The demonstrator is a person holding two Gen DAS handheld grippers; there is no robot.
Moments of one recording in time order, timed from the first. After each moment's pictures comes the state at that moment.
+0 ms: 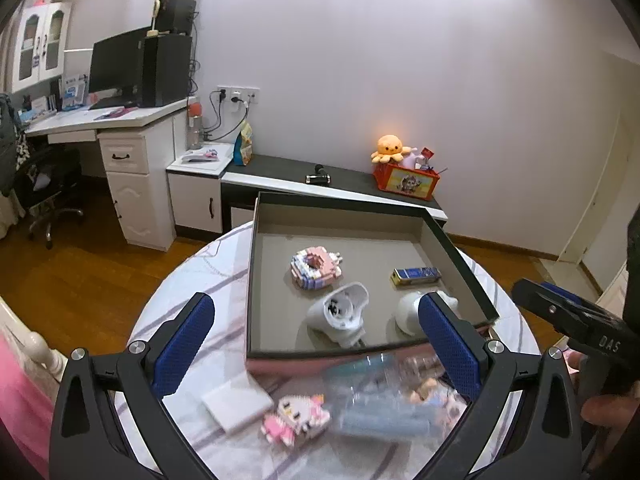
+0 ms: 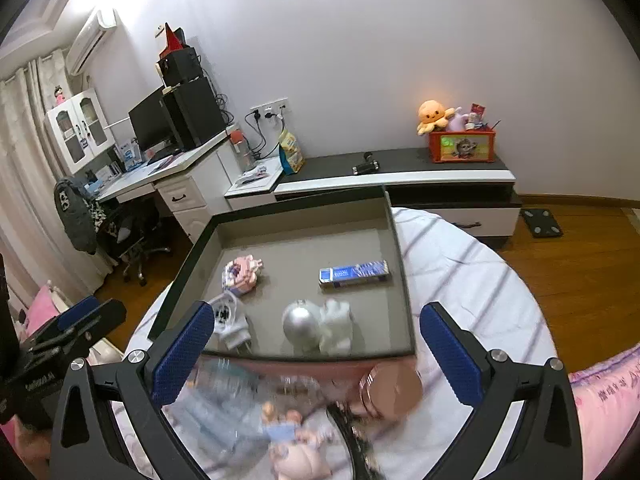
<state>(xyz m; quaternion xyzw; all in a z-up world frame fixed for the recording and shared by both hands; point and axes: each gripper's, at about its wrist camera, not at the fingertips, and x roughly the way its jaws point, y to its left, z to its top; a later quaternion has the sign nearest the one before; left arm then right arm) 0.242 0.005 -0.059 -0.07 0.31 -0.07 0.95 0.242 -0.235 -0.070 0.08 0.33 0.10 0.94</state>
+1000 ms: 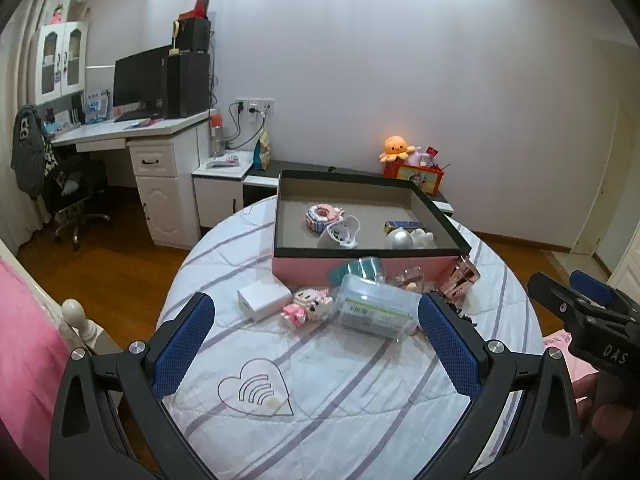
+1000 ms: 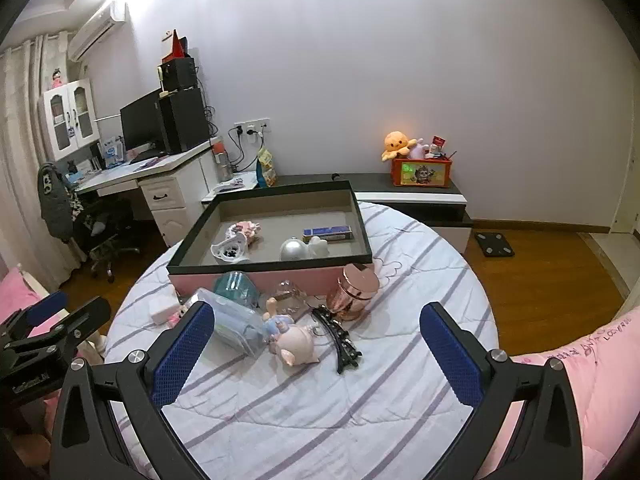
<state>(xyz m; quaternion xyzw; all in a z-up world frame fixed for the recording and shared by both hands) 0.109 -0.002 -0.060 -0.05 0.29 -0.03 0.96 0.112 -0.218 -0.067 0.03 0.29 0.03 0.96</state>
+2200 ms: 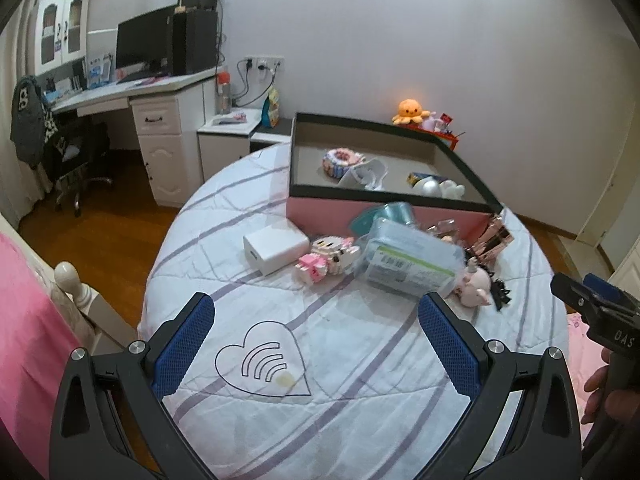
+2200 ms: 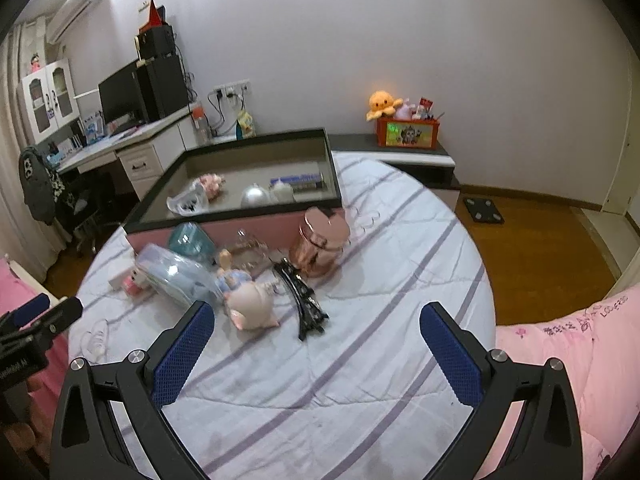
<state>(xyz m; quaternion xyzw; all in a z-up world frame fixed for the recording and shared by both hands) 0.133 0.009 -0.115 -0.06 0.36 -0.02 0.93 0.134 -0.243 -0.114 0.03 0.36 0.01 0.93</state>
